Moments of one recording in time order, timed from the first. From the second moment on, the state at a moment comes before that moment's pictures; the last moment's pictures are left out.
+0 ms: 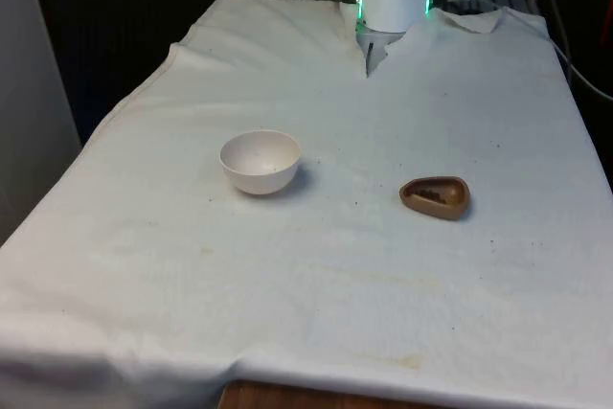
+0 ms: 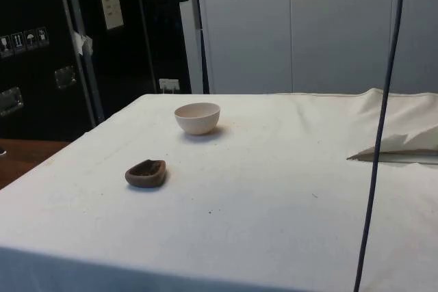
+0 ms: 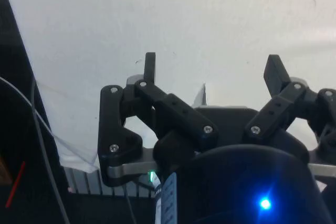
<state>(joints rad) 0.05 0.08 -0.05 -1.83 0.03 1.85 -0.04</state>
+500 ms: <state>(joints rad) 0.05 0.13 -0.01 -1.81 0.03 1.94 0.01</state>
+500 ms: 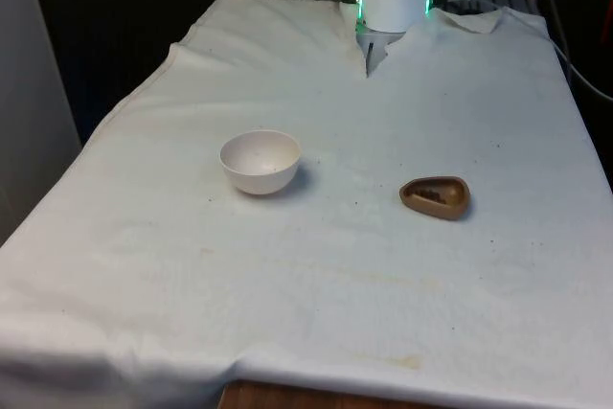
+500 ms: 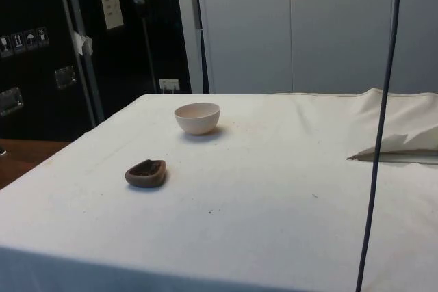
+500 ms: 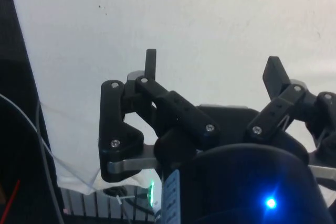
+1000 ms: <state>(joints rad) 0.05 0.14 0.06 -1.89 0.01 2.07 0.08</state>
